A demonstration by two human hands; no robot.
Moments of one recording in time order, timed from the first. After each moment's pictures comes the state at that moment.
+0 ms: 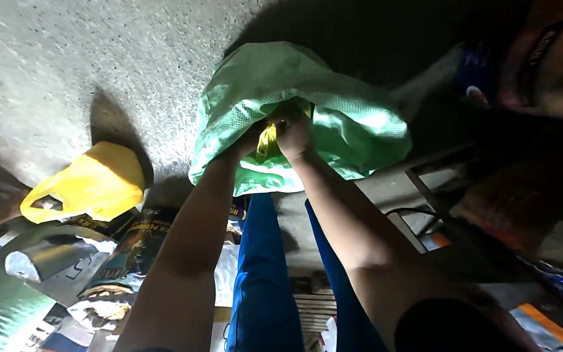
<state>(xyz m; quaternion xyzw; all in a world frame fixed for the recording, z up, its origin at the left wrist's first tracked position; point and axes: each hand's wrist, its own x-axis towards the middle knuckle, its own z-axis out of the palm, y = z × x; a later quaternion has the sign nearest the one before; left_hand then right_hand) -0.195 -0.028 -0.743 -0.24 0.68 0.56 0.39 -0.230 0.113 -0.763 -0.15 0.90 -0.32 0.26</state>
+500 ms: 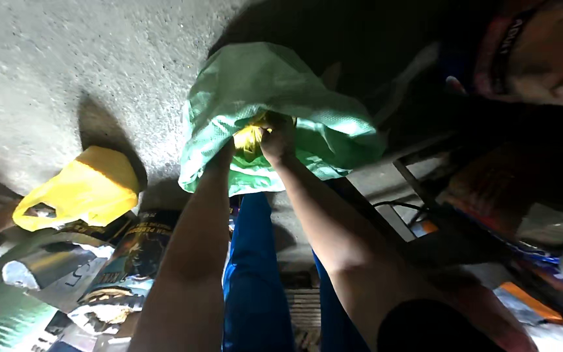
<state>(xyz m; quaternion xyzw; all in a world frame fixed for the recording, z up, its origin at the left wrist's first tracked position) -0.176 -0.019 -0.726 -0.33 0.80 0.20 0.46 -0.211 0.115 -0.753 -0.05 0.90 -0.27 0.33</state>
